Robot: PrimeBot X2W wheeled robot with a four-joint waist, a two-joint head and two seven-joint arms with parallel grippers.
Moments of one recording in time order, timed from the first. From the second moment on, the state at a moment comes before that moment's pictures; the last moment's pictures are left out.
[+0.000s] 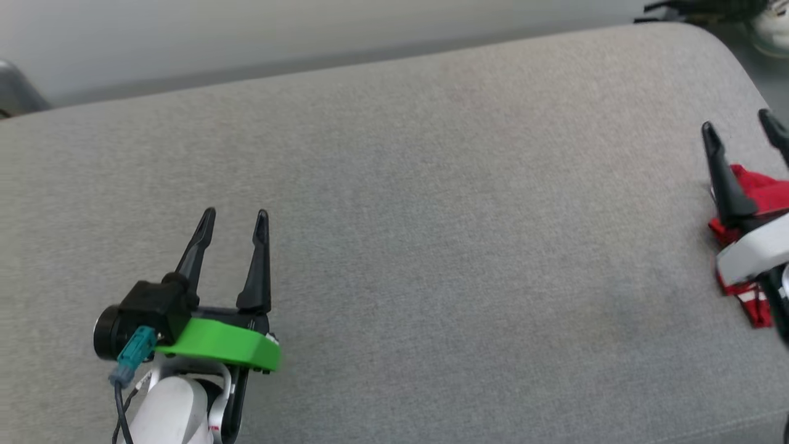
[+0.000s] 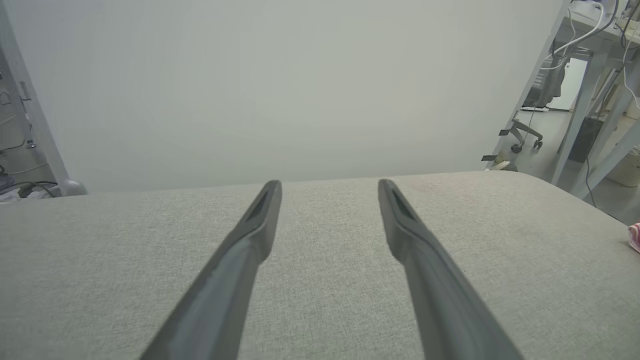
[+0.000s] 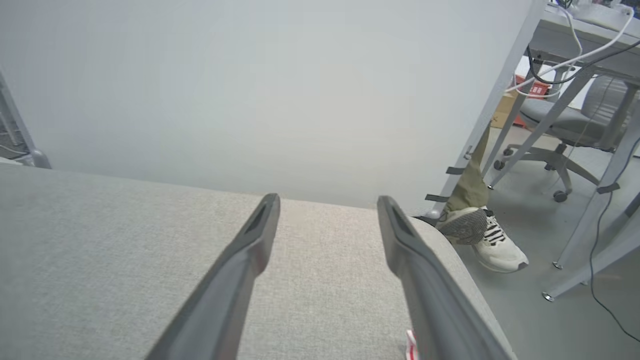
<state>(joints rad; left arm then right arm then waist) -0.15 0.25 -0.21 0.02 -0.36 0.03 -0.26 -0.36 -0.45 0.08 0.07 0.36 0.13 -0.02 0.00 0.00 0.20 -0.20</state>
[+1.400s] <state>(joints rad) -0.04 0.07 0.02 0.07 -0.20 -0.11 -0.26 -0.06 -0.10 0.06 0.05 0.32 0.13 -0.22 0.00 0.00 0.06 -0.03</state>
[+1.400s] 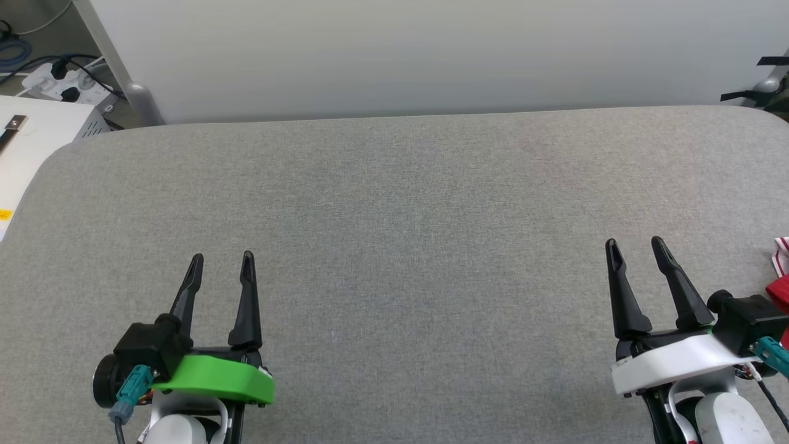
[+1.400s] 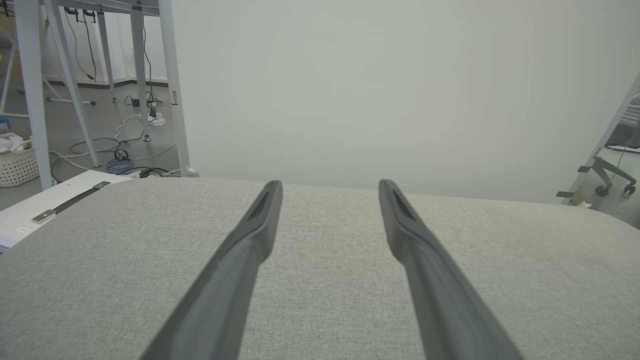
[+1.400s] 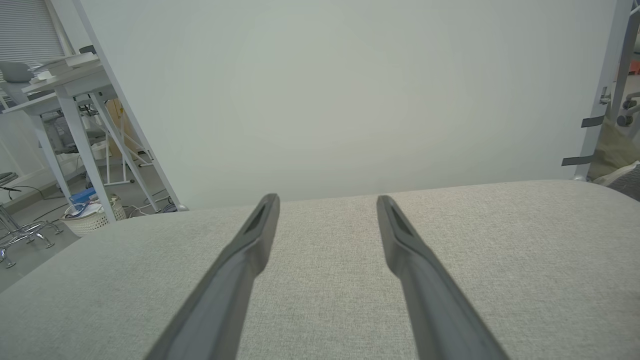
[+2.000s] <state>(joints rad) -0.04 0.06 0.01 0.08 -0.20 -0.11 -0.24 -0.06 -0.10 0.06 0.06 0.30 0.13 -0.21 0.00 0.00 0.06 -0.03</state>
